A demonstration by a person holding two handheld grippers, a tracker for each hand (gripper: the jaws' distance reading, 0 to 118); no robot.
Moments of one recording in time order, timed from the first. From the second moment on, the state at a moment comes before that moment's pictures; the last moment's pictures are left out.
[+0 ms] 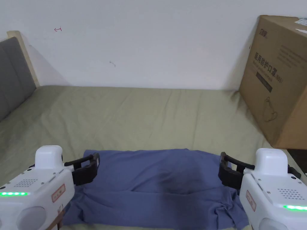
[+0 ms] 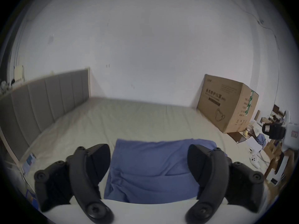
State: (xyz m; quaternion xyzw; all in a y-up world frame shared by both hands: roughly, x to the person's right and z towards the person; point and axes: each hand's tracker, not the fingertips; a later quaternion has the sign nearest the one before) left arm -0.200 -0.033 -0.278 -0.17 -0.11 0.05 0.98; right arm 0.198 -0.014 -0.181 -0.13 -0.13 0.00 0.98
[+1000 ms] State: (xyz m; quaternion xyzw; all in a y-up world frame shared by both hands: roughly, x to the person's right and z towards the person) left arm -0.259 -0.174 -0.352 -0.47 -0.01 0.02 0.88; right arm 0.184 -0.051 -0.202 -0.16 -0.14 0.02 0.98
